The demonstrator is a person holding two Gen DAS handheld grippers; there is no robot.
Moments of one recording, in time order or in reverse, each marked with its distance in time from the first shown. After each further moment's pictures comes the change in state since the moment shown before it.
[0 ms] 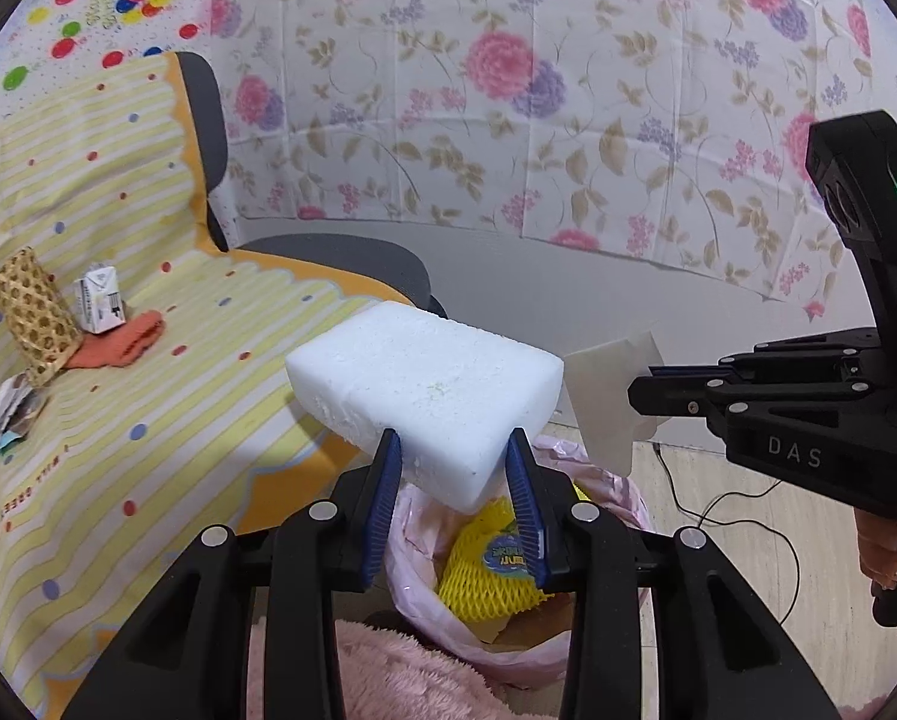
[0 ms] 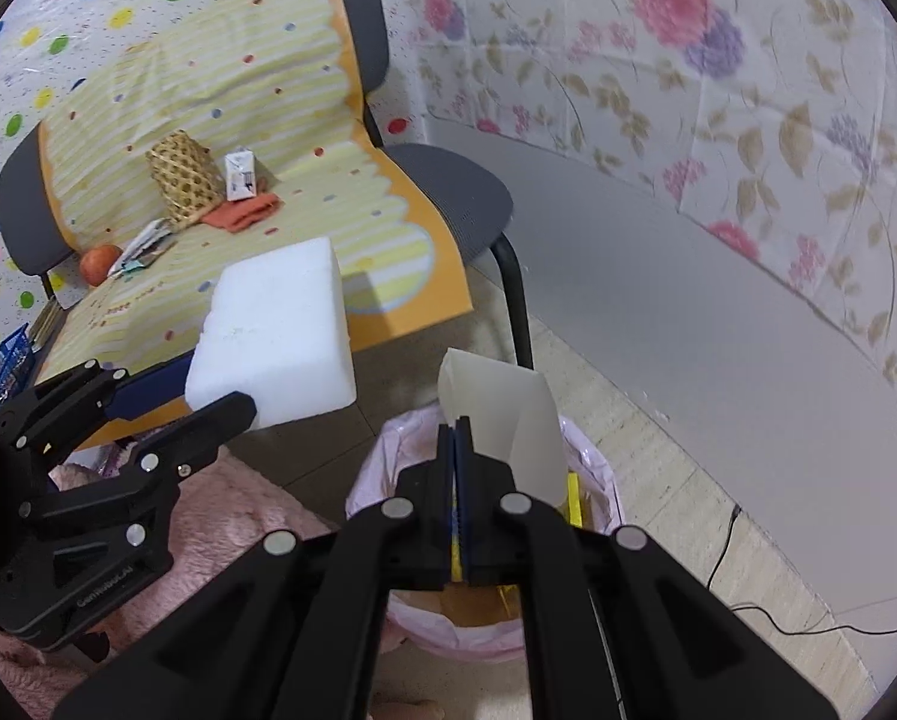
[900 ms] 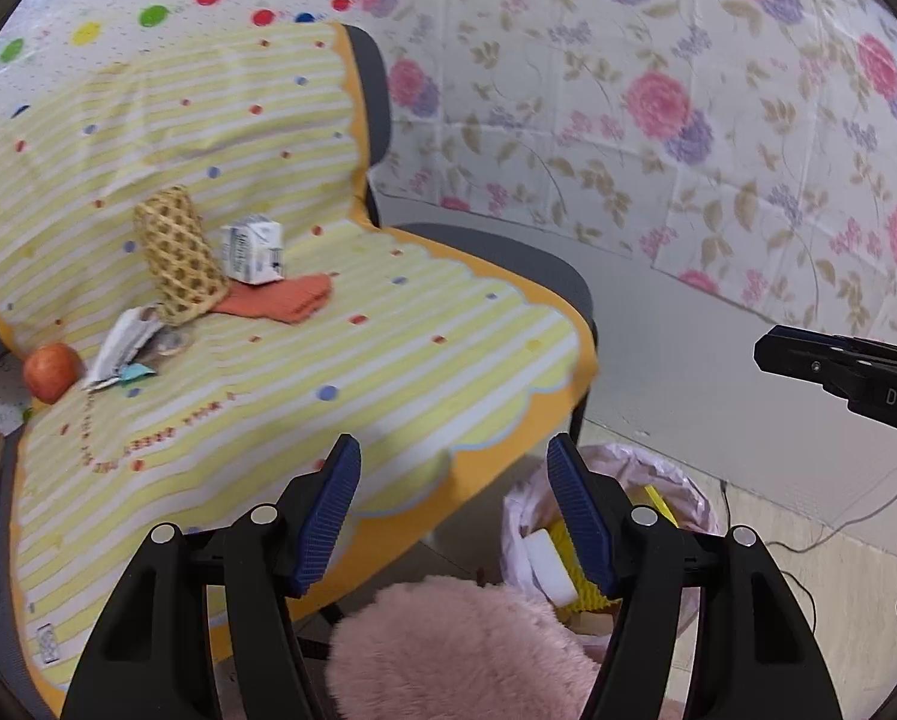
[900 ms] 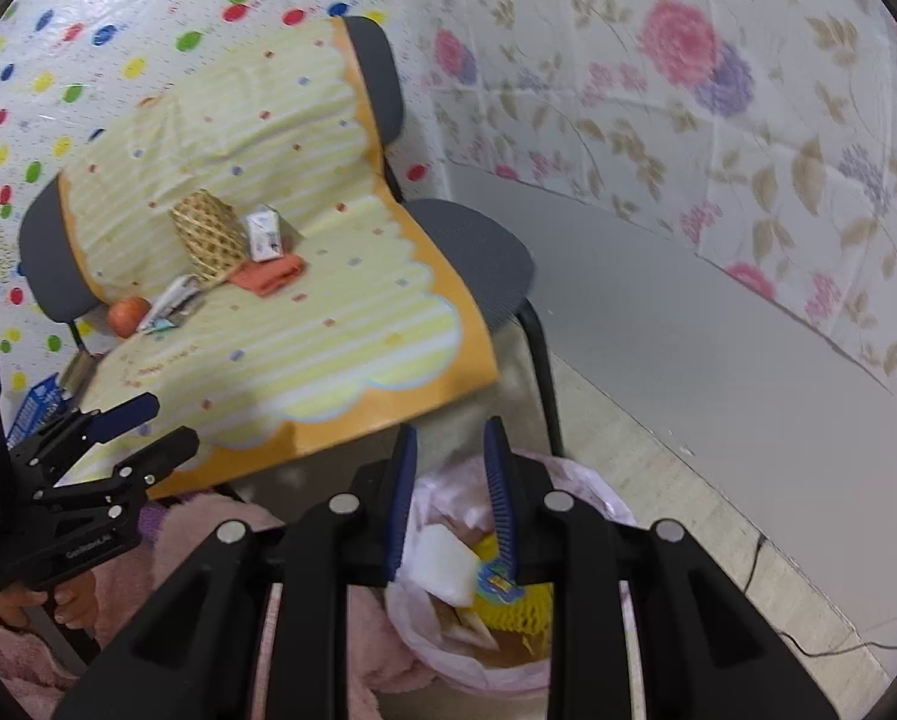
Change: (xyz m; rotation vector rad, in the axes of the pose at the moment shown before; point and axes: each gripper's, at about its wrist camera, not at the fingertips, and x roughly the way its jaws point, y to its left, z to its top) left arm -0.063 0.084 0.001 -0.197 0.004 0.228; right arm -0.030 0.020 0.039 -0.012 -0.123 0.098
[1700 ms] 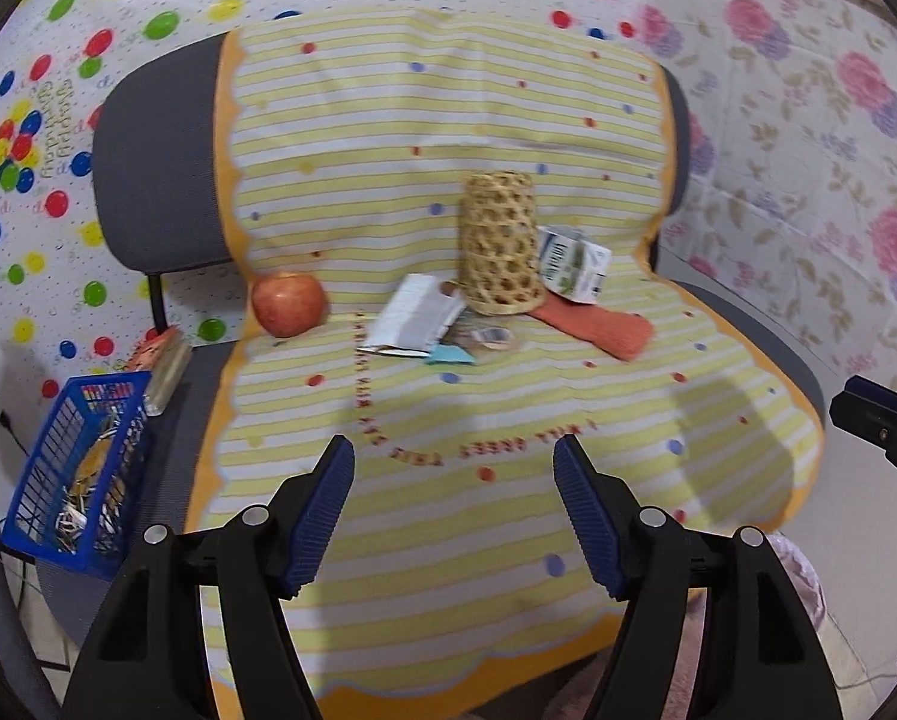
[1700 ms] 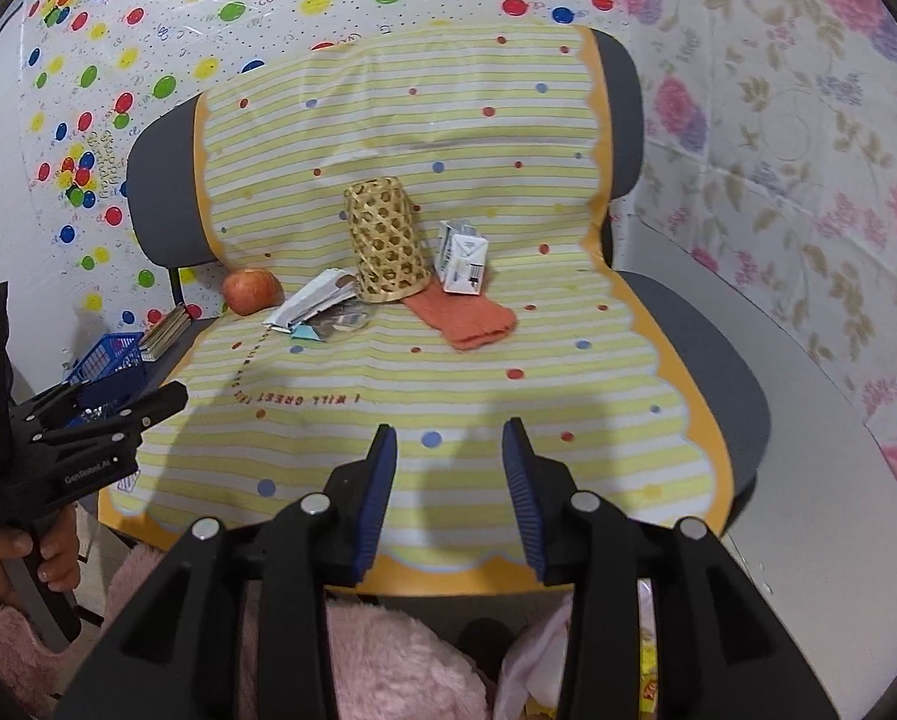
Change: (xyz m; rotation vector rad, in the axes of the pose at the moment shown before) left arm -0.035 0.174 0.001 -0.317 -0.006 0.373; right arm 0.073 0.146 0.064 -0.270 -0.002 0.210
